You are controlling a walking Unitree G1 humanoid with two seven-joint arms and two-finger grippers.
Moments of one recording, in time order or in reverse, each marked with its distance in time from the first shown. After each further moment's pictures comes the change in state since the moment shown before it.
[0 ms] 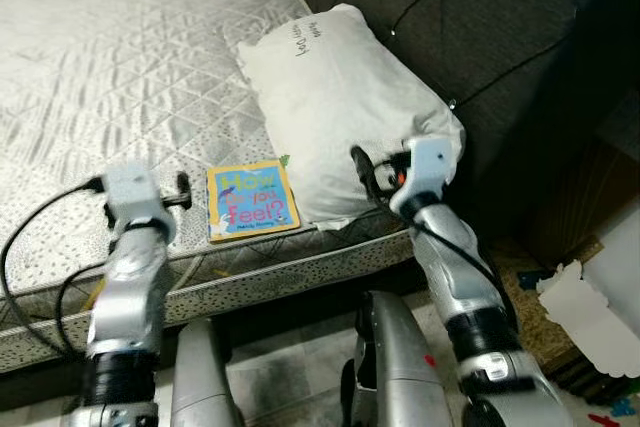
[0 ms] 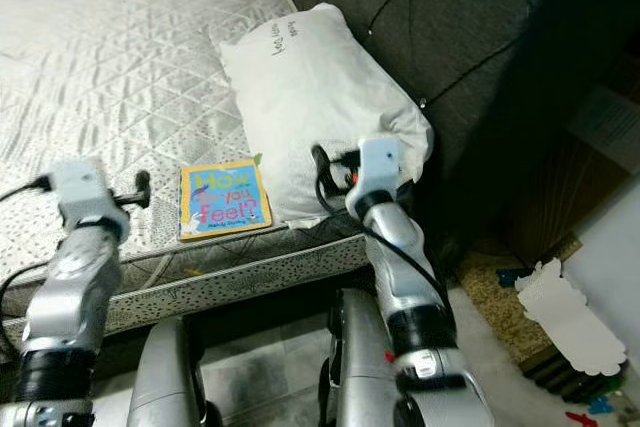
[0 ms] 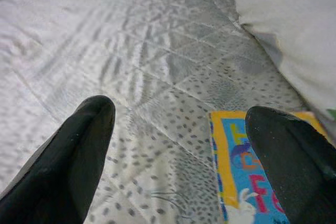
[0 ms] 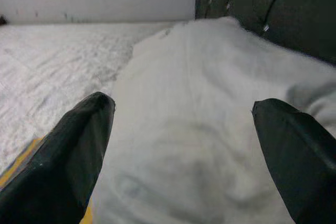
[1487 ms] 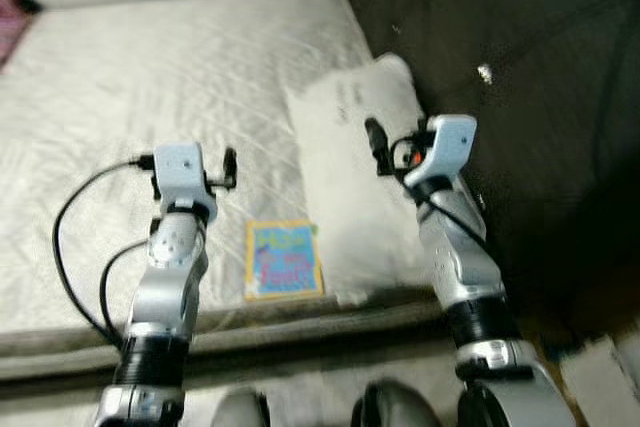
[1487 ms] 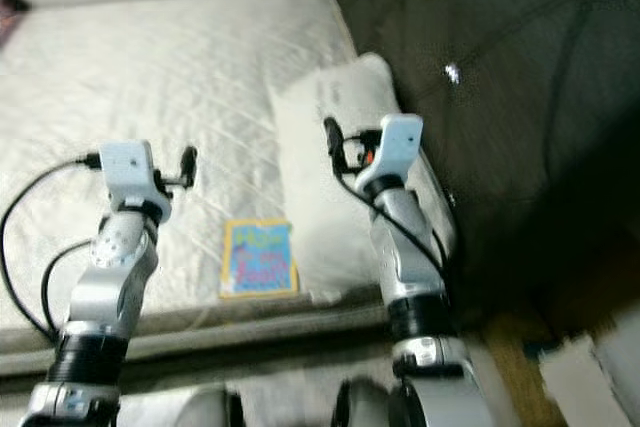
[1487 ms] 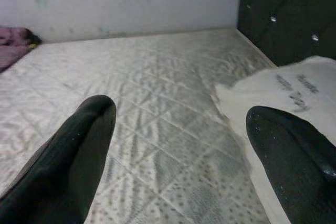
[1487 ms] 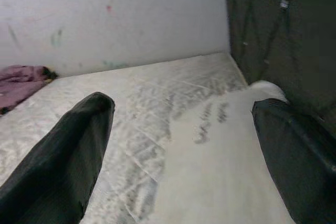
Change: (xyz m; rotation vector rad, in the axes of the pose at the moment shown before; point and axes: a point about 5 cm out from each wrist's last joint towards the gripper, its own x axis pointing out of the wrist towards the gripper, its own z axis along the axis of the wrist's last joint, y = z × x) left arm 0.001 -0.042 0.015 -0.038 -0.188 -0.218; right arm 0.004 -0.007 0.016 0.104 -0.105 -0.030
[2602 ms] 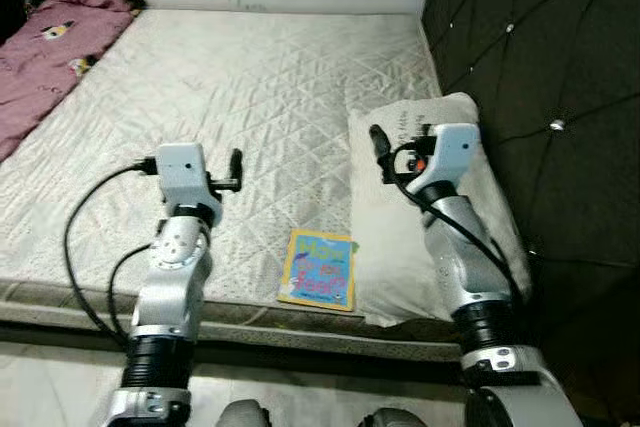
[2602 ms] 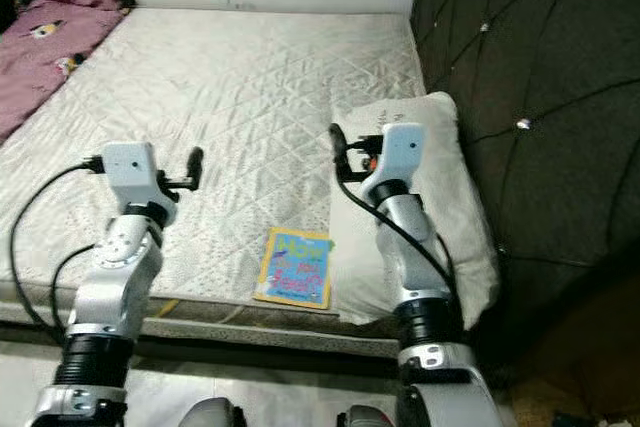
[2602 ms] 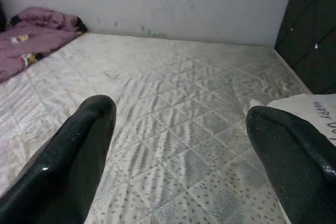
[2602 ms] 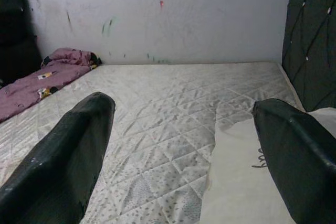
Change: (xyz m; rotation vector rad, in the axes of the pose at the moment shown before) left arm -0.001 -0.009 -0.005 -0.093 0.023 -0.043; right arm -0.006 -0.011 -0.005 -0.049 0.027 -0.028
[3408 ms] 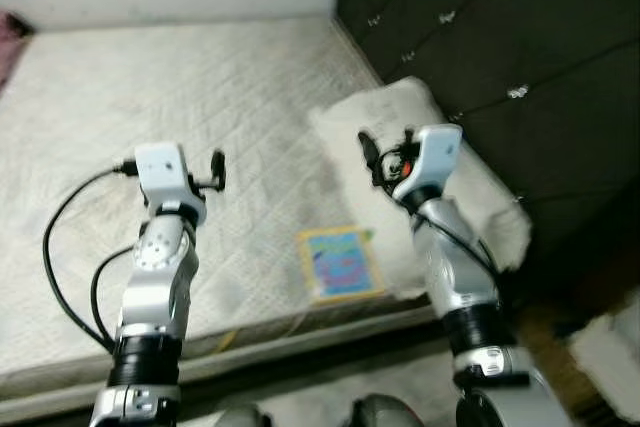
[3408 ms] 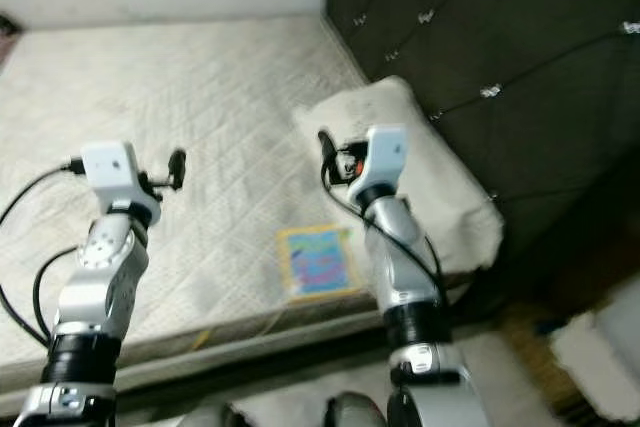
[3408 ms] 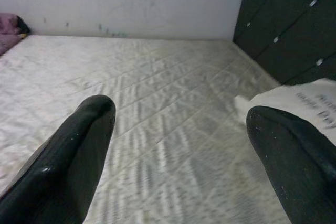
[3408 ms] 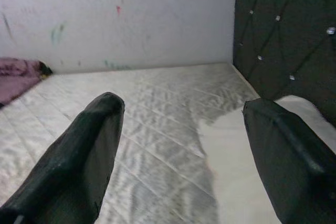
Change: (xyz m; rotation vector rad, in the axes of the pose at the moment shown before) left arm 0.000 0.017 0.000 -0.008 0.010 0.056; right arm 0.004 0.015 0.002 -0.001 -0.004 0.053
